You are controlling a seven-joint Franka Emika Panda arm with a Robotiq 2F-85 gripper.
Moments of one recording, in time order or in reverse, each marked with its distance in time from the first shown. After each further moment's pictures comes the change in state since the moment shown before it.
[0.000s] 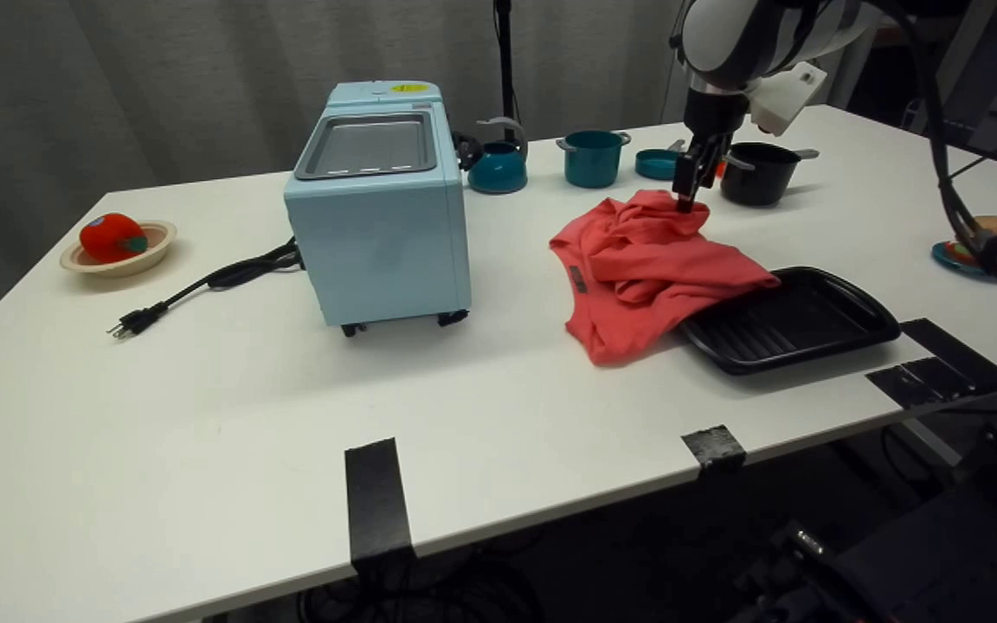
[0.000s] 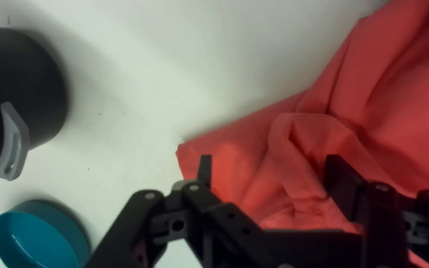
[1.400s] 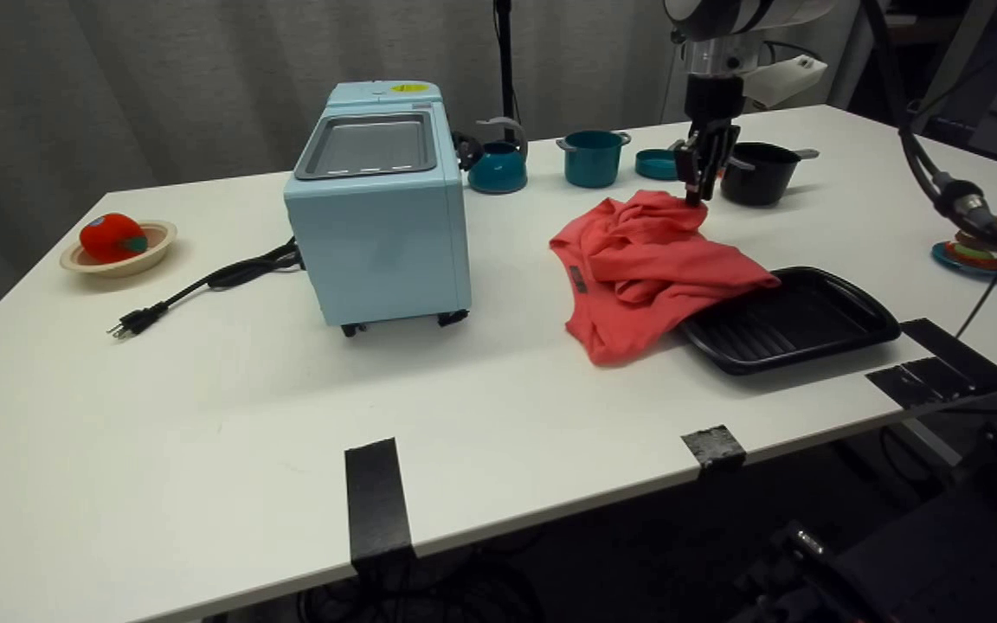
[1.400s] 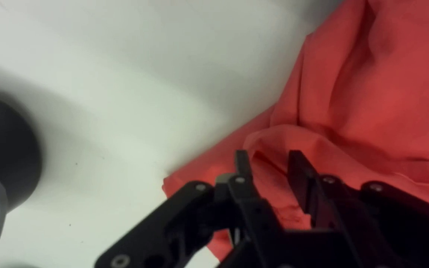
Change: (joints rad) arm -0.020 0.063 0.010 0.185 0.149 -0.317 -0.001
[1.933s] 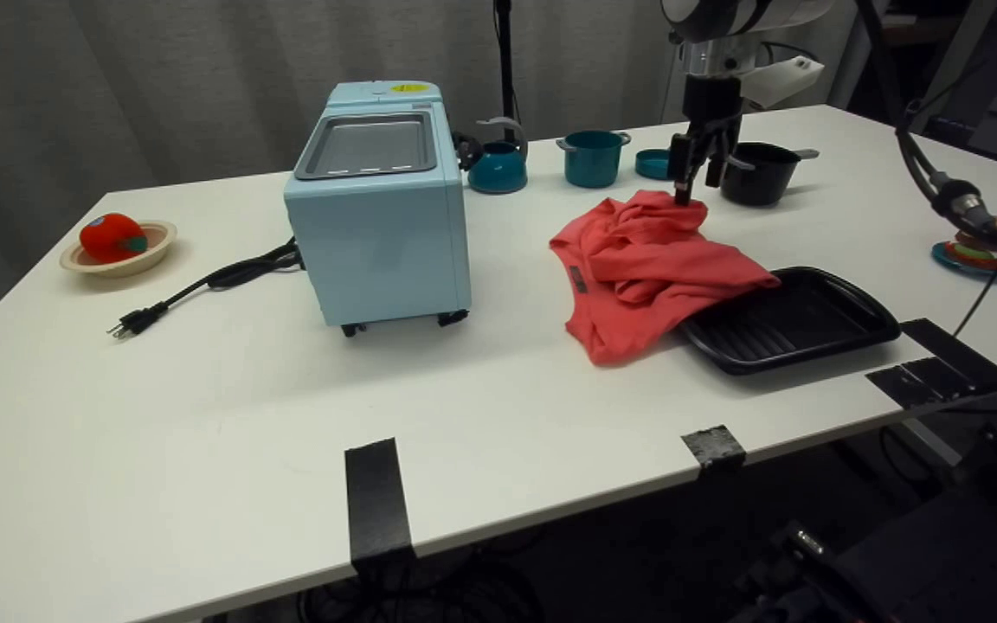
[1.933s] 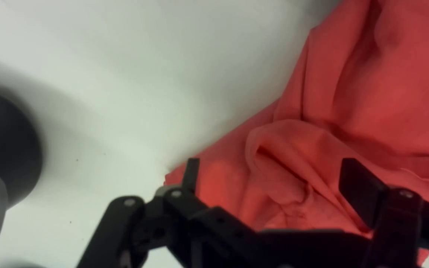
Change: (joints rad) arm 0.000 0.012 0.001 0.016 0.000 -0.001 0.000
